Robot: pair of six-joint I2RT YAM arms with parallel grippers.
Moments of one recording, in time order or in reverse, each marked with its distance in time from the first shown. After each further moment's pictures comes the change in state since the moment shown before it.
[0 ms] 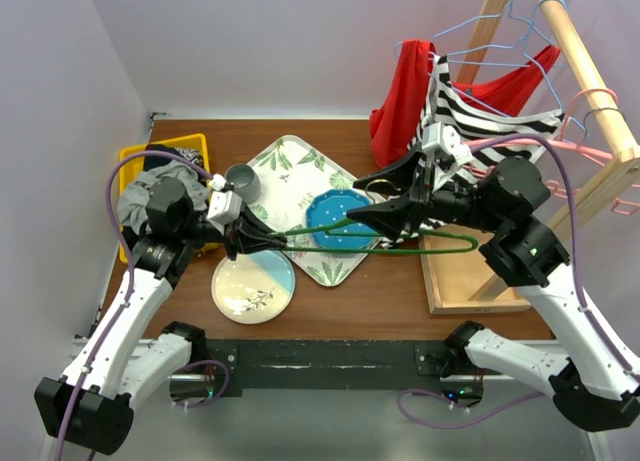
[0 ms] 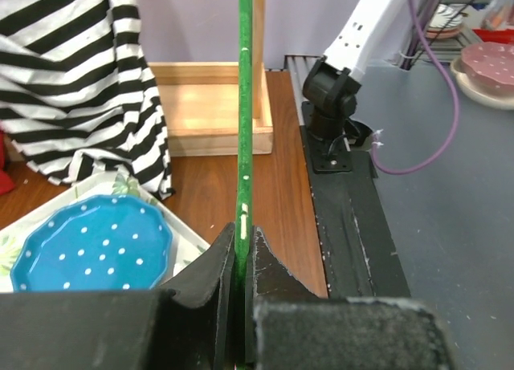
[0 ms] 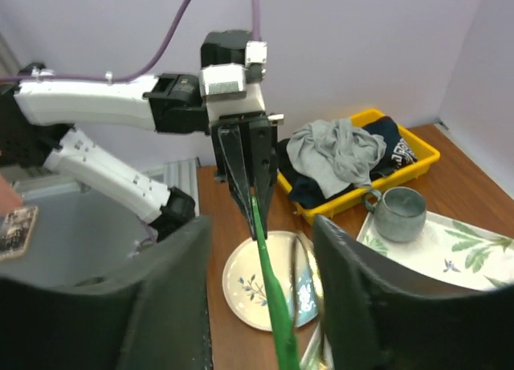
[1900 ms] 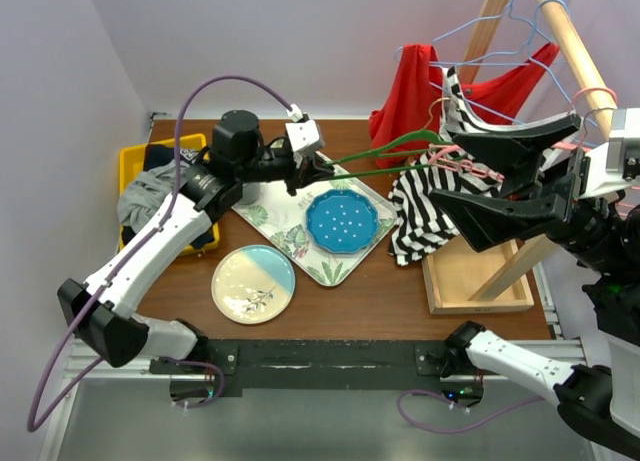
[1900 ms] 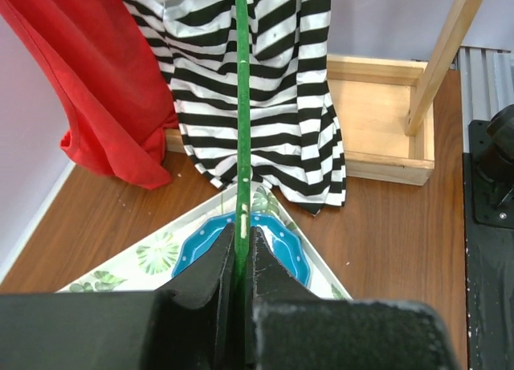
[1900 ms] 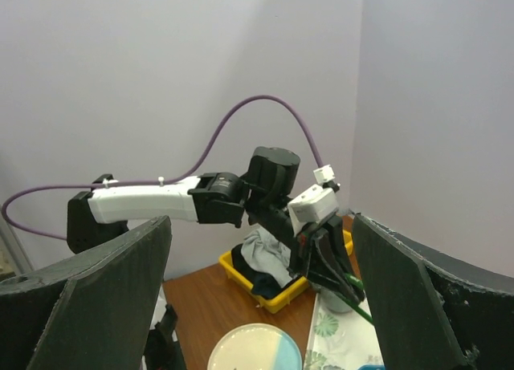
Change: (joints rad) left arm -0.325 0.496 0.634 -0.293 -0.694 0.201; right arm 0.000 -0.056 0.455 -0.224 0.306 0.084
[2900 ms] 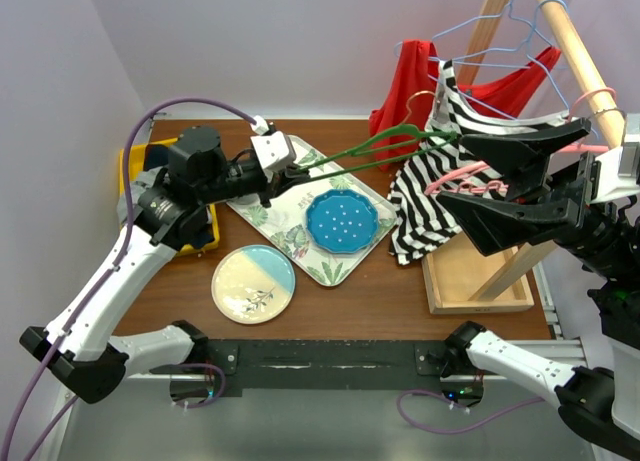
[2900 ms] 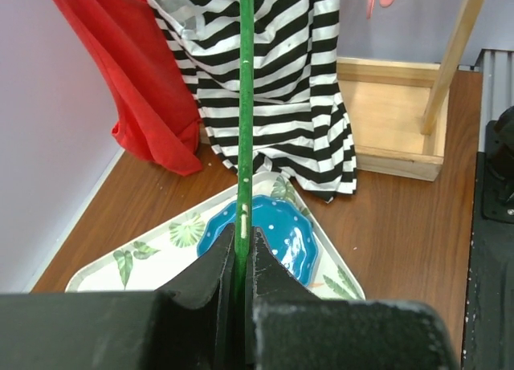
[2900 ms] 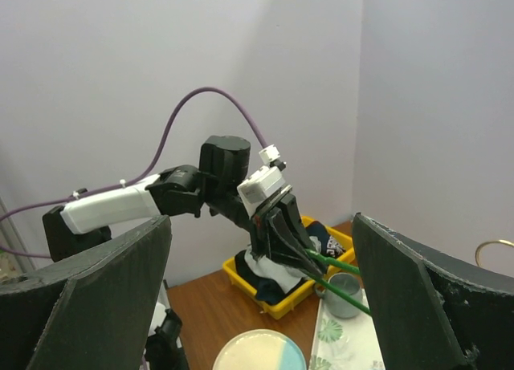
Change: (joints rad) left arm 0.000 -0.219 -0.028 -0.124 -0.107 0.029; right arm 0.000 -0.016 -0.001 0.010 0.008 0.021
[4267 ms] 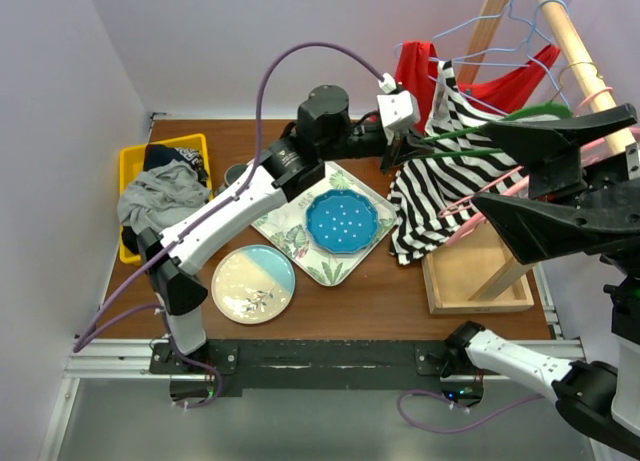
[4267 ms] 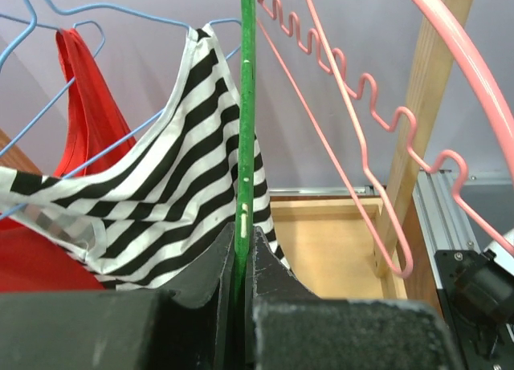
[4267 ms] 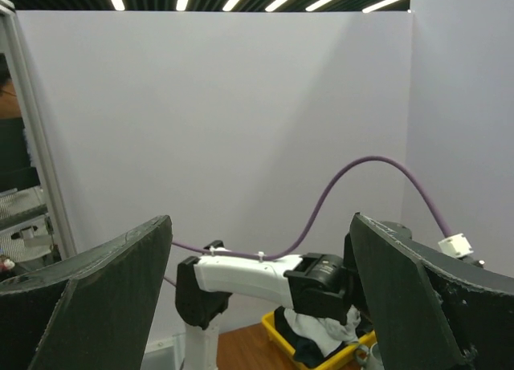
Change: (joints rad) left arm -0.291 0.655 0.589 0.296 0.015 -0.171; right arm 0.000 0.051 0.108 0.142 -0.077 0.138
